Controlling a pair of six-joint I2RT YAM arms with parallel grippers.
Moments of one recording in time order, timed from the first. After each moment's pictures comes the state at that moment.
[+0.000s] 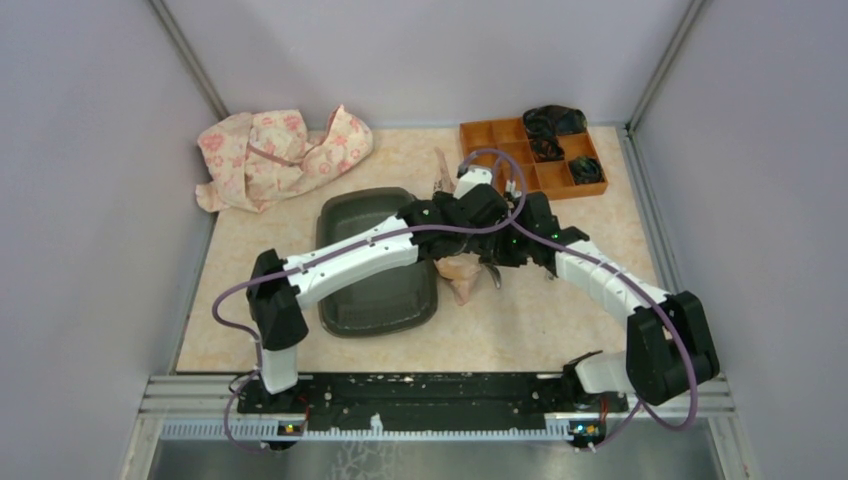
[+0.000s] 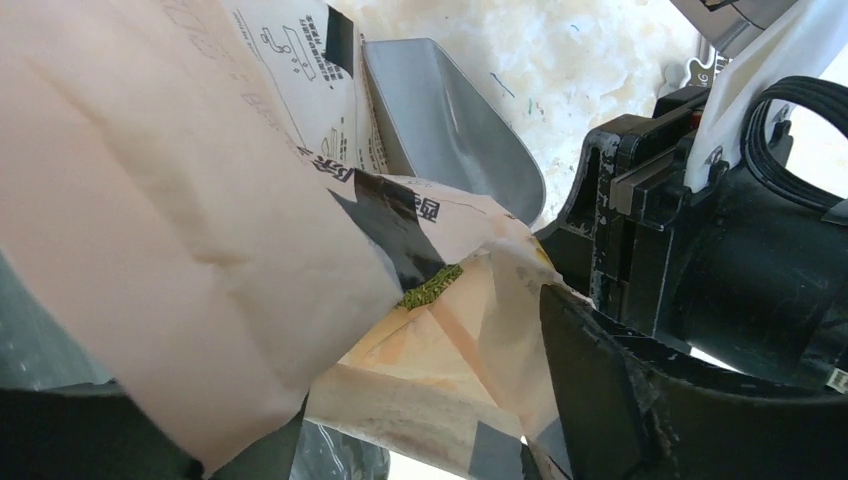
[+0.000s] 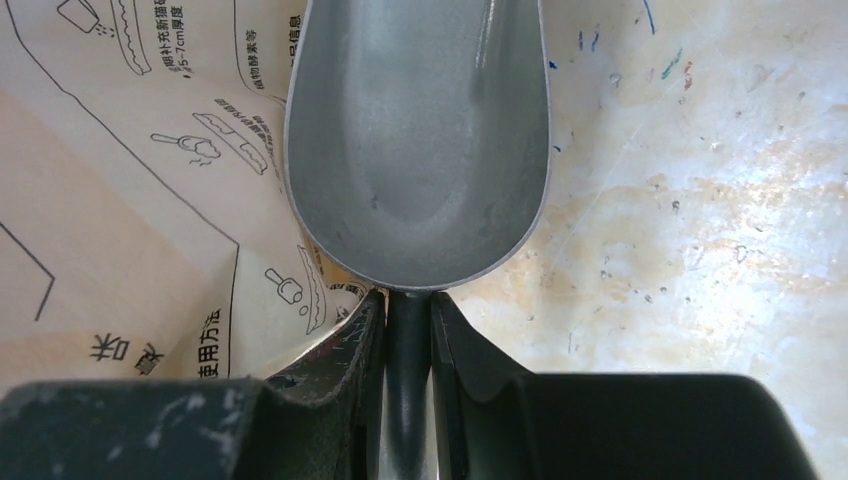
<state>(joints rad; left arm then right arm) -1.09 1.89 1.79 -0.79 -0.54 -0.61 0.41 1.32 0.81 -0.35 -0.24 0.48</state>
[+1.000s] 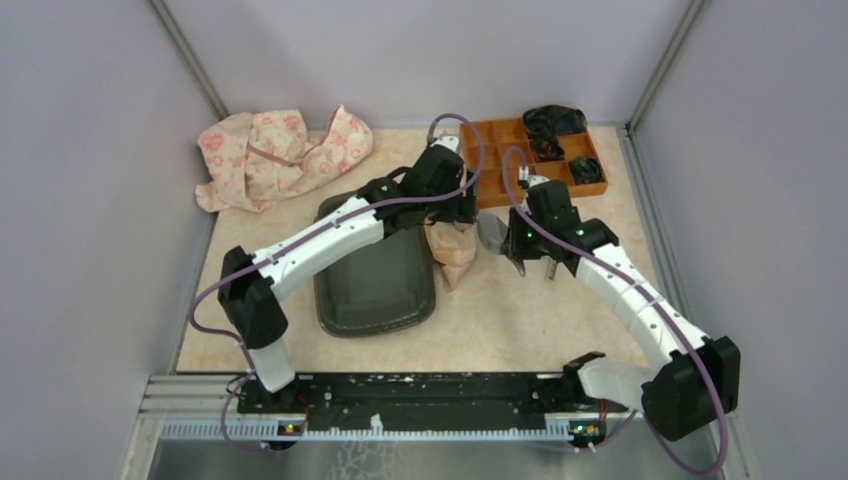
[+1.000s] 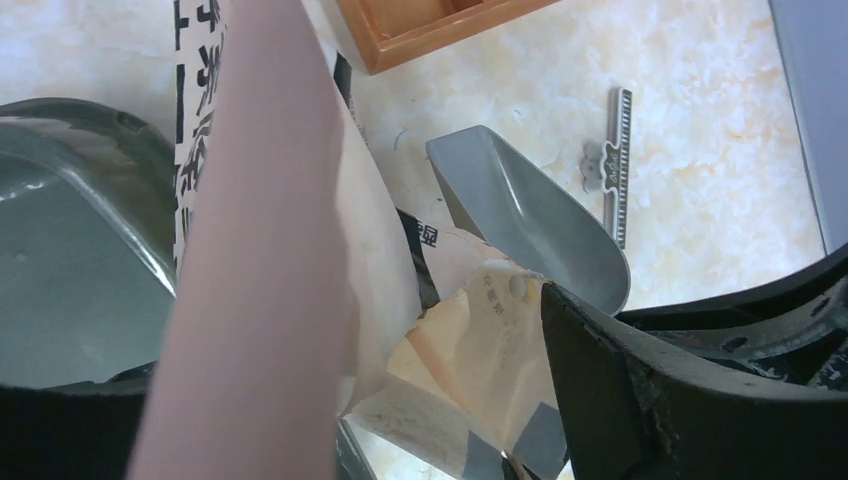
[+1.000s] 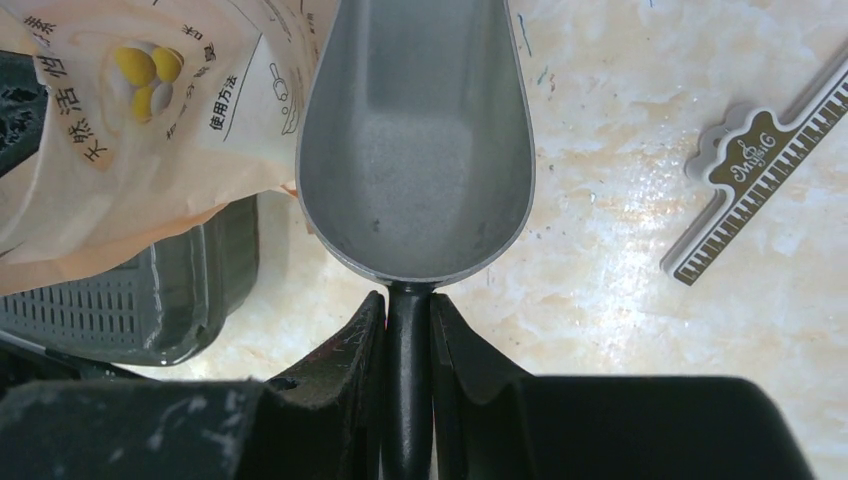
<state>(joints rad) -0.90 1.78 1.68 -0.59 -0.28 -0.56 0.41 1.15 0.98 -0.68 -0.07 0.35</state>
